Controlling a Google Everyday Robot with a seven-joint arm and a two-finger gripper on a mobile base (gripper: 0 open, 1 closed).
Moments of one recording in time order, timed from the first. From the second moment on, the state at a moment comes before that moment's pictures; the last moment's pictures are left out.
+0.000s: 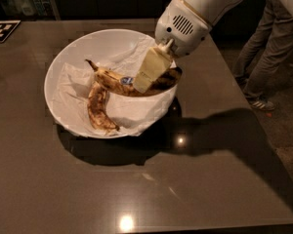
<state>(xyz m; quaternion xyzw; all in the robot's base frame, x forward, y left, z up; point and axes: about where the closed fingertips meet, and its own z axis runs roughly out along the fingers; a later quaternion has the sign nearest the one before) 0.471 -0.001 0.960 -0.53 0.79 0.29 0.10</state>
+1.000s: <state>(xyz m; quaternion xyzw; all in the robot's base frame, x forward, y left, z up) 0.439 -0.068 0.990 -0.53 0.76 0.34 0.17</state>
